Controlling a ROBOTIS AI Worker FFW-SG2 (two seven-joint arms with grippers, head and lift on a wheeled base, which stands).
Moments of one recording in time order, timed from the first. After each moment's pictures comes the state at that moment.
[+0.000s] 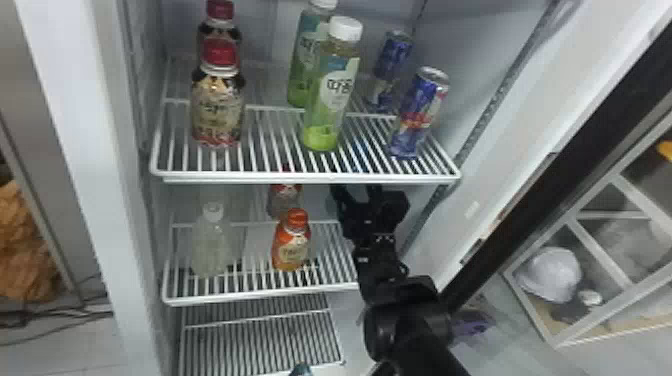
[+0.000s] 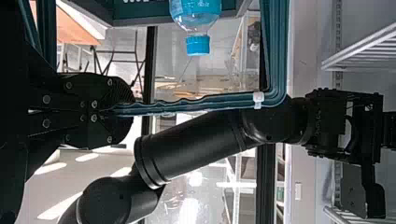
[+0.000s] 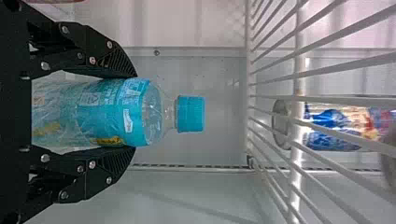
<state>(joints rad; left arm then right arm) 0.39 0.17 -0.24 -1.87 1.34 1.22 -0.26 -0.28 -0.17 0.17 -0.90 -0.20 -0.50 -0.10</state>
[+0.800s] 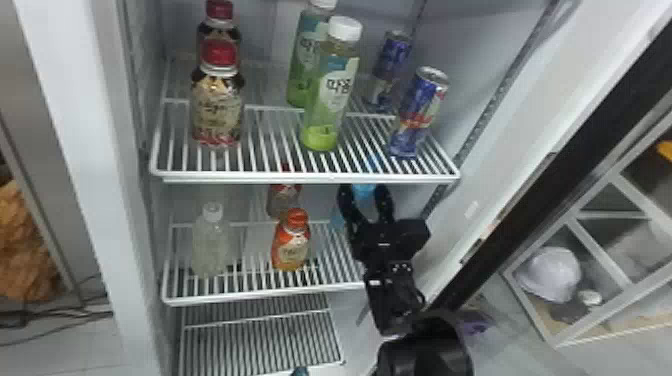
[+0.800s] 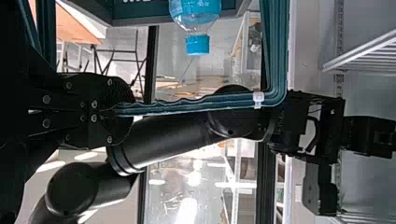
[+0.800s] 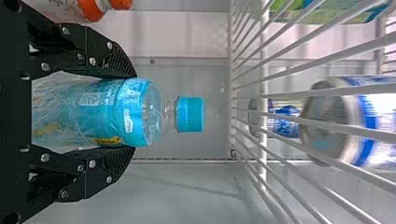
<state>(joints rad) 0.40 0.18 -0.24 -1.87 1.35 1.22 -0.26 -0.07 -0.19 0.10 -1.15 -0.20 -0.50 -0.05</state>
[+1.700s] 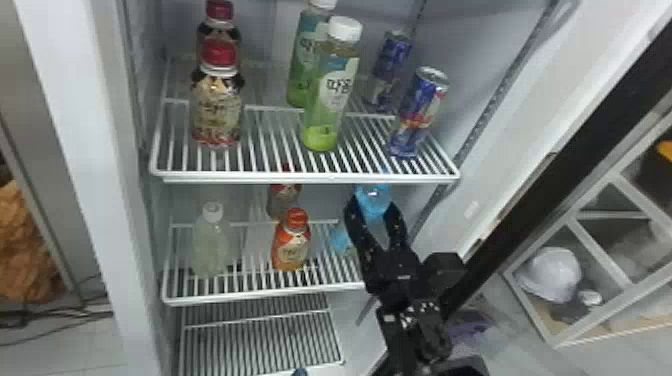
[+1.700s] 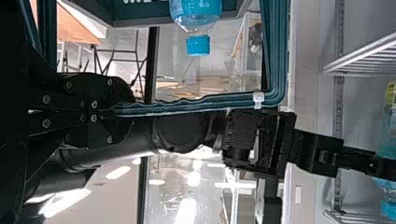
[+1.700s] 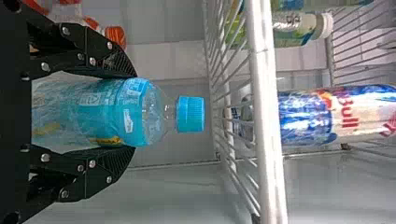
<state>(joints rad) 0.41 0.18 -0.24 -1.87 1.35 1.23 -0.26 0.23 -0.19 0.04 -1.57 -0.26 -0.38 0.02</state>
